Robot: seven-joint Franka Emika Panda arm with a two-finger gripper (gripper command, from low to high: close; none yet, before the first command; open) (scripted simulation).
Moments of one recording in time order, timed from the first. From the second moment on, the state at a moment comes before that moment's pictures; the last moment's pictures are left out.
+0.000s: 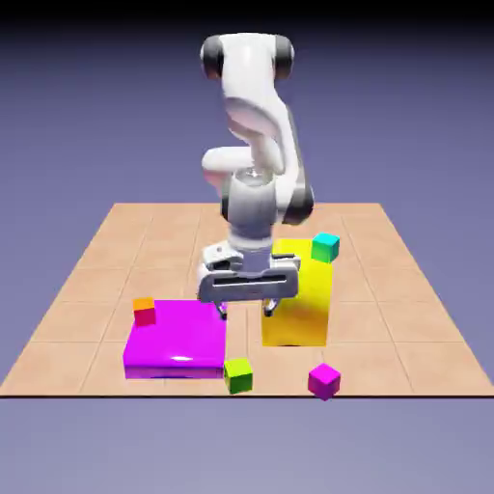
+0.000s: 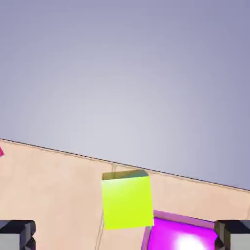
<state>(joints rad) 0.00 0.23 0.01 -2.18 -0.10 2.34 0.63</state>
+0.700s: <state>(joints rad) 0.07 0.50 0.10 -1.93 -0.23 2.07 0.47</state>
